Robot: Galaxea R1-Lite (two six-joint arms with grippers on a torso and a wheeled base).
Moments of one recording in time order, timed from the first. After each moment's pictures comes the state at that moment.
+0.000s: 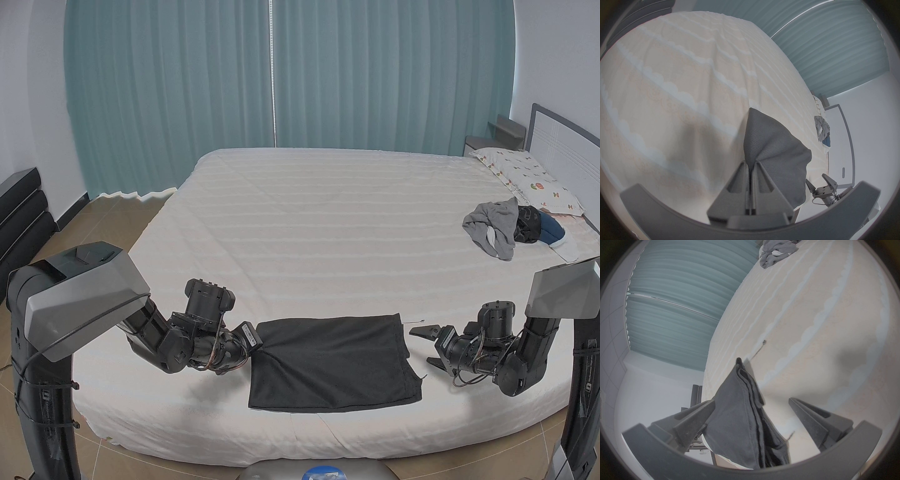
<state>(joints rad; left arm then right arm) -0.39 2.29 -0.97 -0.52 -0.18 -0.91 0.15 2.34 -0.52 -1.27 0.34 0.96</state>
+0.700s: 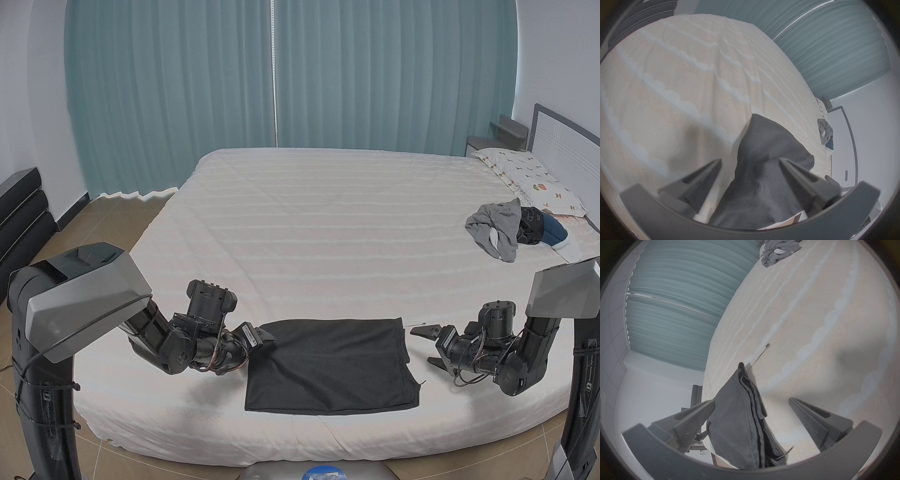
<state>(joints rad) -0.40 2.29 -0.98 -0.52 -0.15 -0.91 0.15 2.34 -0.52 -1.27 0.34 0.96</state>
